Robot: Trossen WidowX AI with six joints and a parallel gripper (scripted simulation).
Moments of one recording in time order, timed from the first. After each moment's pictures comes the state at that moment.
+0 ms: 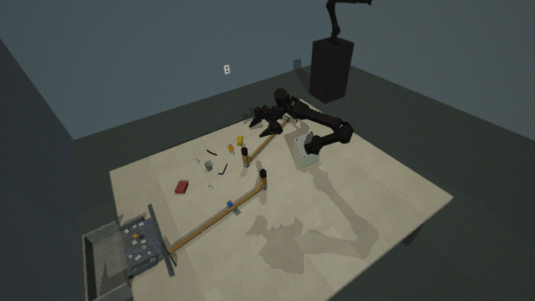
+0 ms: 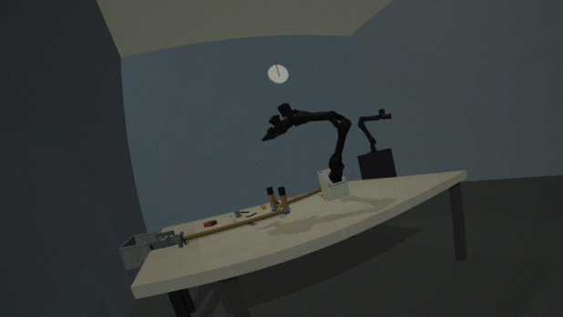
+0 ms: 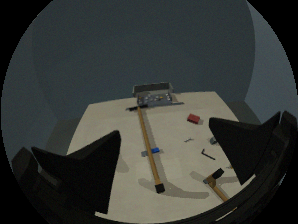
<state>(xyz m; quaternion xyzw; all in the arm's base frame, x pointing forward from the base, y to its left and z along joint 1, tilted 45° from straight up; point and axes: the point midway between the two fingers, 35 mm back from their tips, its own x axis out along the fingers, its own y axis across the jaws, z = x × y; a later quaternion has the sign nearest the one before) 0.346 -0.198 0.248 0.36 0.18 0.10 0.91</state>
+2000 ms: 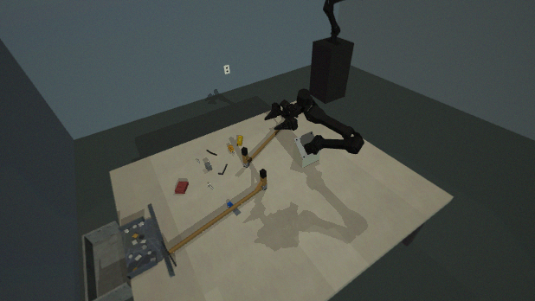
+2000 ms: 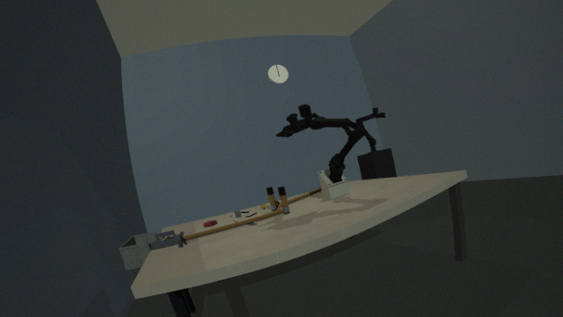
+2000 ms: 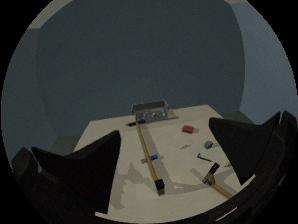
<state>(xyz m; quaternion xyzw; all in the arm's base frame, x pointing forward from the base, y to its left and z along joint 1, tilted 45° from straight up) 0.262 -0.200 0.250 0.37 0.09 0.03 0.92</state>
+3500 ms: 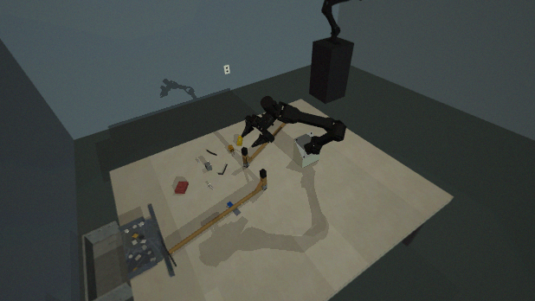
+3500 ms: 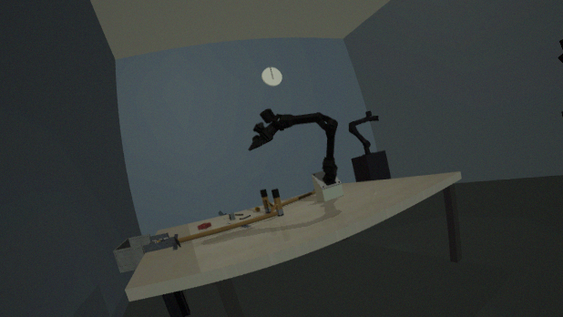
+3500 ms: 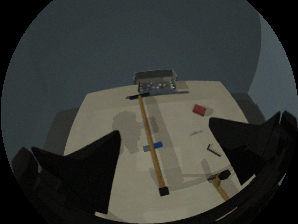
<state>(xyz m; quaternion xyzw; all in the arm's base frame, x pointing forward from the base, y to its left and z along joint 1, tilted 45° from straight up) 0.396 -0.171 0.236 0.36 0.23 0.13 0.90</state>
